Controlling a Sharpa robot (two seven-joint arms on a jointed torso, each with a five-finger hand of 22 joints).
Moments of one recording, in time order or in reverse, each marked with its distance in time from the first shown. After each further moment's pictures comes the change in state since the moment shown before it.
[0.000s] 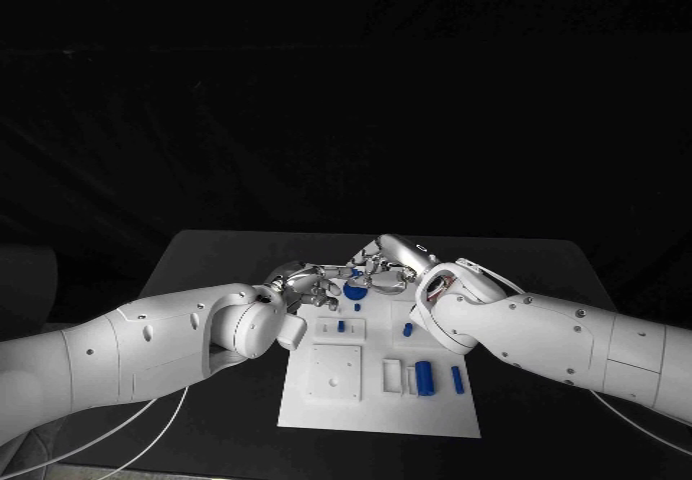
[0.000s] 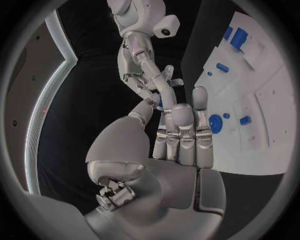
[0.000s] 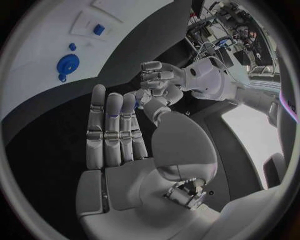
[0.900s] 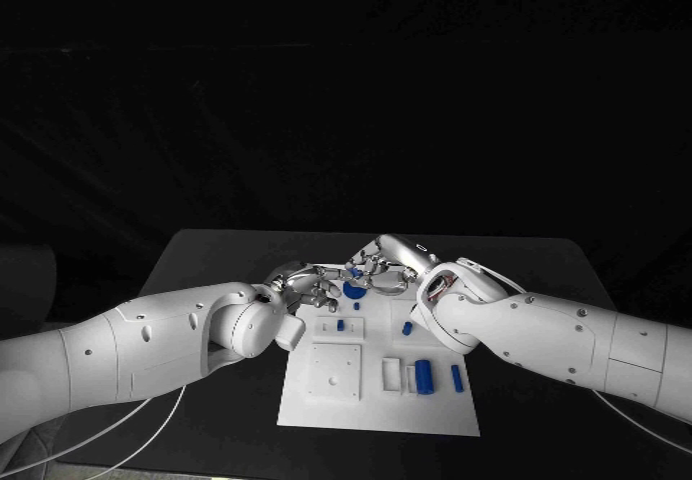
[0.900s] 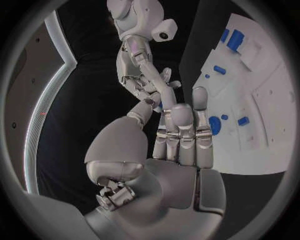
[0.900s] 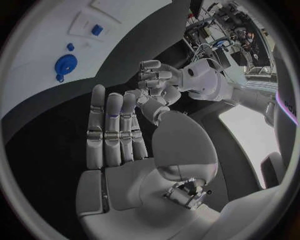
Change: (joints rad) left arm 0.001 -0.002 -0.001 -0.001 -0.034 0.022 -0.017; left_hand -0.042 -0.006 0.067 -0.040 0.012 0.000 0.000 0.001 -0.001 0.003 -0.004 0.000 0.006 -0.005 -0.003 0.000 0.000 0.000 -0.004 -0.003 0.008 0.000; right arm -0.002 -0.007 -0.001 0.001 0.002 0.007 0.036; right_hand -0.007 0.007 0.112 -0.011 -0.043 0.008 -0.003 0.000 0.001 0.010 -0.009 -0.008 -0.006 0.000 0.000 0.000 -0.002 0.000 -0.034 -0.005 0.040 0.104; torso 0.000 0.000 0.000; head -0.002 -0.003
